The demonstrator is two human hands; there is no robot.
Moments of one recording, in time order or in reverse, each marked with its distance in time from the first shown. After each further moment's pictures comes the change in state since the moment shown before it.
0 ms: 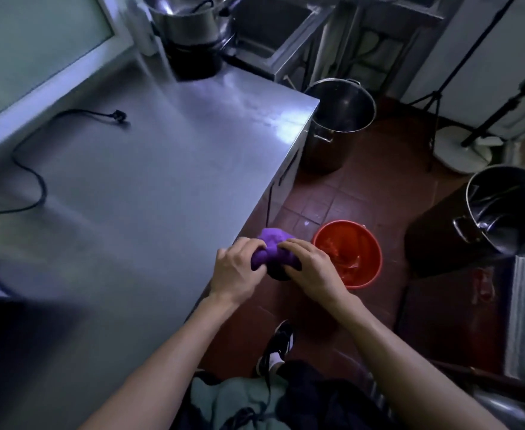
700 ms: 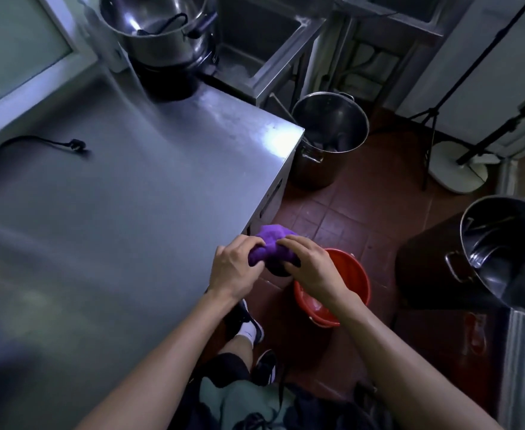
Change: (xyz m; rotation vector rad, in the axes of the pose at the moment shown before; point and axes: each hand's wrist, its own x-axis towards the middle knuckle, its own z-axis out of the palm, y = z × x) left_hand 0.166 0.029 0.047 -0.072 0.005 -0.043; right_hand 0.131 0.093 -0.069 -0.044 0.023 -0.058
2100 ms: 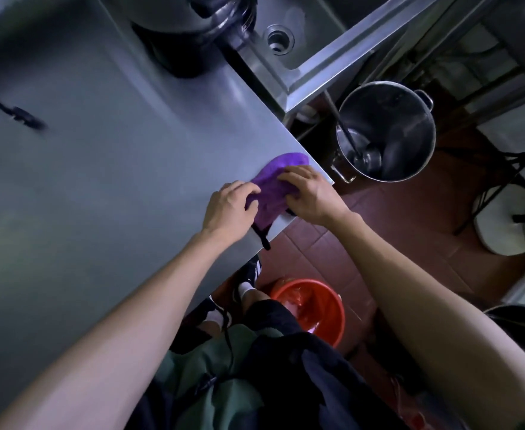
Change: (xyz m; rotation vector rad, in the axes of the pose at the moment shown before) left_hand 0.323 -0.045 0.039 0.008 -0.051 -0.391; right_hand 0.393 0.190 -0.003 -0.079 -0.467 -0.249
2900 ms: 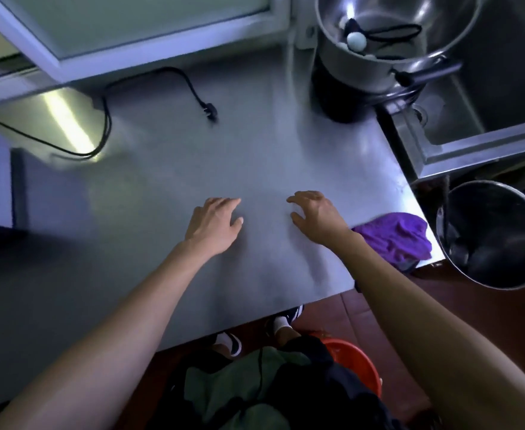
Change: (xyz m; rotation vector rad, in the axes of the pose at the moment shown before) left_hand -0.122 -0.158 -0.142 0.246 0.101 -0.438; right_hand 0.097 -0.183 0.078 -0.042 -0.232 -0.202
